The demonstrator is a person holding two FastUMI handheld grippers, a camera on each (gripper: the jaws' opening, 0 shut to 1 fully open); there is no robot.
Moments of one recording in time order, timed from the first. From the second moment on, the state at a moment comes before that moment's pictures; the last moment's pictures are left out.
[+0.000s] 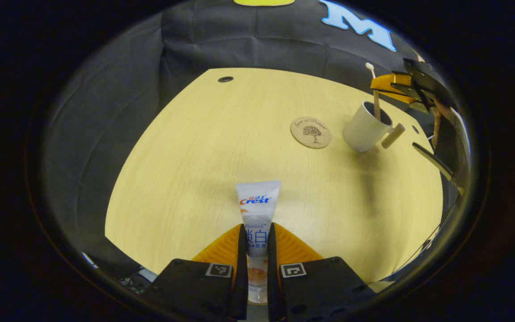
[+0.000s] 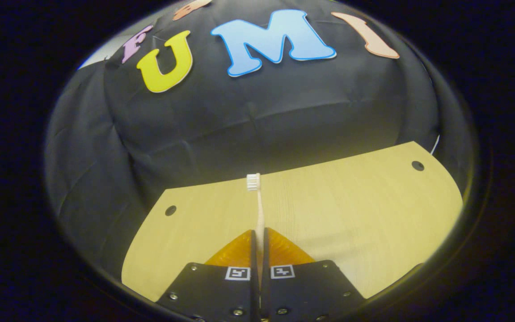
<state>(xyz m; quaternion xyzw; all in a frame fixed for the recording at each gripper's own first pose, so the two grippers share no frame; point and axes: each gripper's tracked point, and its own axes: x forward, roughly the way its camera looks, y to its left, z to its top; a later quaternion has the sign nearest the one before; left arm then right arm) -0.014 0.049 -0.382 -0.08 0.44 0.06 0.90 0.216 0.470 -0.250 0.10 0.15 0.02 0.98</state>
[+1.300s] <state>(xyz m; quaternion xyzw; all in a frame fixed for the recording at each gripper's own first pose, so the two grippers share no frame) 0.073 -0.023 -0.277 -0.02 0.32 -0.02 0.95 0.065 0.392 -0.290 0.08 0.20 -0.01 0.98</state>
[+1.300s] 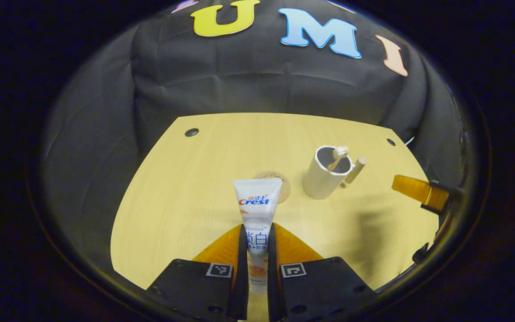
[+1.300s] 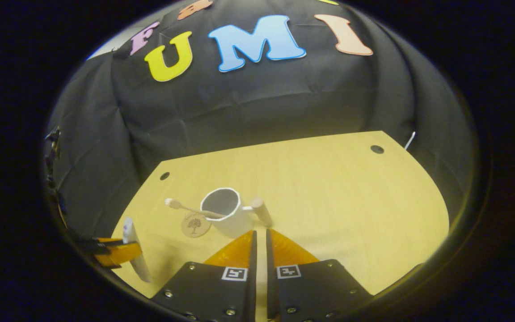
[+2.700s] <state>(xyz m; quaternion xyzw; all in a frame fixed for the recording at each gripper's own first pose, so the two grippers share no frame) 0.262 -0.191 -0.163 -0.03 0.17 -0.16 0.97 0.022 0.228 -0.316 0.17 0.23 -0.15 0.95</state>
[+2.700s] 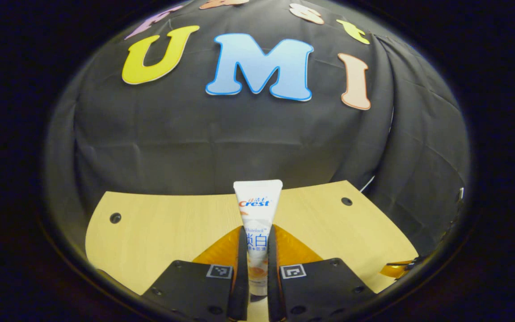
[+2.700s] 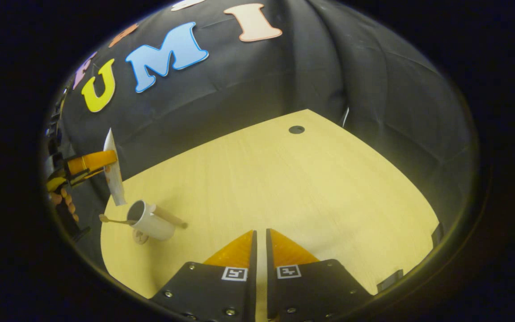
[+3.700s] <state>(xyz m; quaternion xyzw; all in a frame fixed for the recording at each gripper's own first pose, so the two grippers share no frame) 0.236 -0.185 -0.237 -0.02 0.16 -0.09 0.98 0.013 0.218 -0.314 0.13 0.26 -0.14 0.95</state>
